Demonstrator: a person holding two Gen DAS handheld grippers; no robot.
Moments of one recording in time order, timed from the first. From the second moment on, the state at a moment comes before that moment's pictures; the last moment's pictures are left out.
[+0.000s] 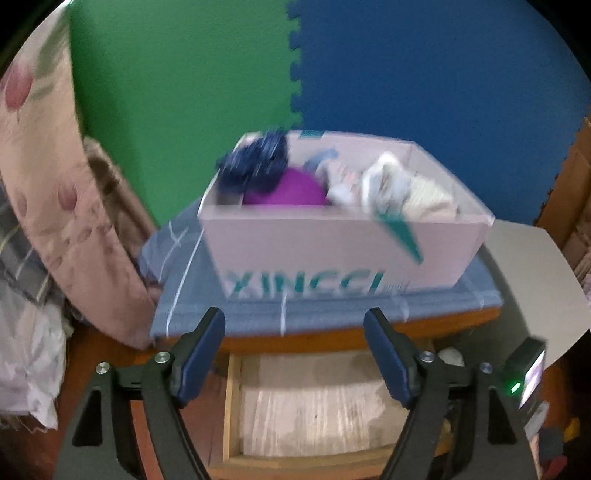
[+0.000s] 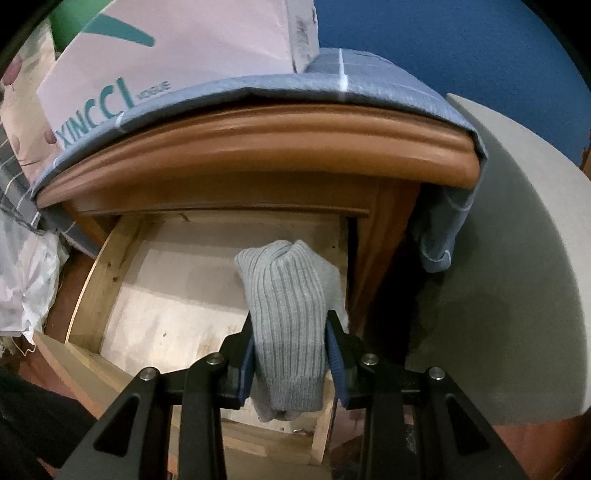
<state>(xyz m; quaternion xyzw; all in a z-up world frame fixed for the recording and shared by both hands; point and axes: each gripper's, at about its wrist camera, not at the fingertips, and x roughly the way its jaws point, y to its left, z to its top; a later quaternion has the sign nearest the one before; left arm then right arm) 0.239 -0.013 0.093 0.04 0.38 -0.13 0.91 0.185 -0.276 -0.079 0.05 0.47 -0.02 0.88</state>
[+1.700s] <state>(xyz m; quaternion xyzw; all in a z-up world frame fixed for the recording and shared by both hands) 0.239 0.048 0.021 0.03 0.42 -0.05 0.90 0.391 -0.186 0.160 -0.07 0.44 -0.02 0.90</state>
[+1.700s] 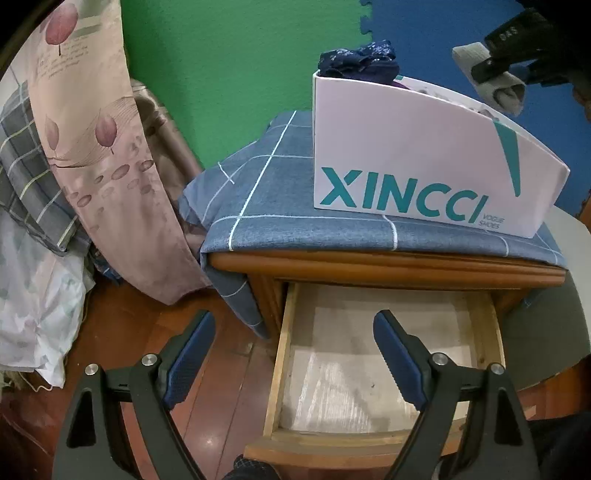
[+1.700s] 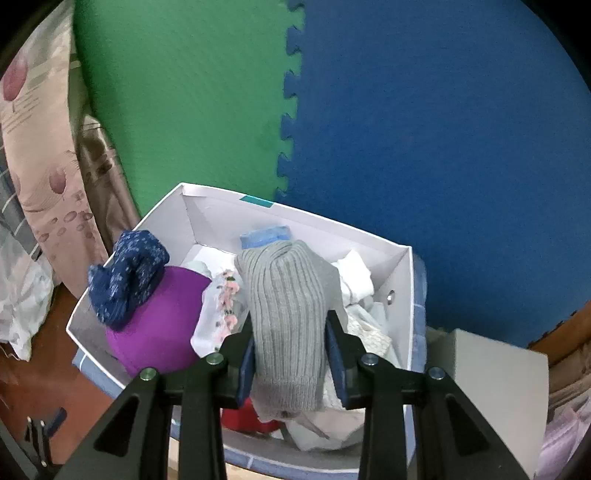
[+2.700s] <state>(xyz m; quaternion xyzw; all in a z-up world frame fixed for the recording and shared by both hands) 0.240 0.050 0.018 0.01 0.44 -0.06 0.90 0.438 -0.185 0.094 -0.08 0.47 -0.07 0.87</state>
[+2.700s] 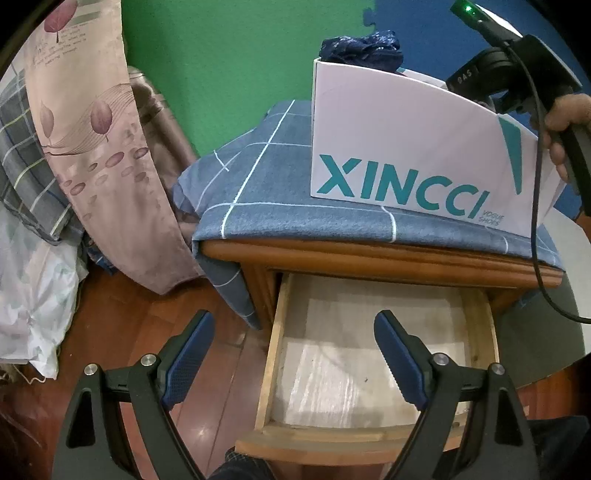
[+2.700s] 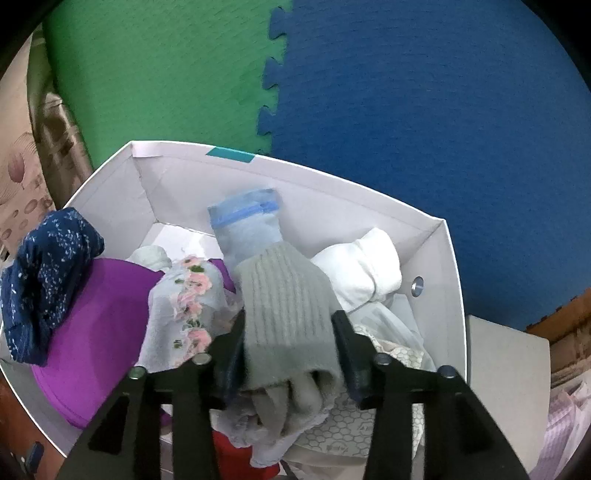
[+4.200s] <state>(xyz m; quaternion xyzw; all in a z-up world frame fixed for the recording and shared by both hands) 0.236 0.046 0.017 0.03 0.44 -0.04 0.90 0.186 -0.164 0.154 -0.05 0.32 -0.07 0.94</state>
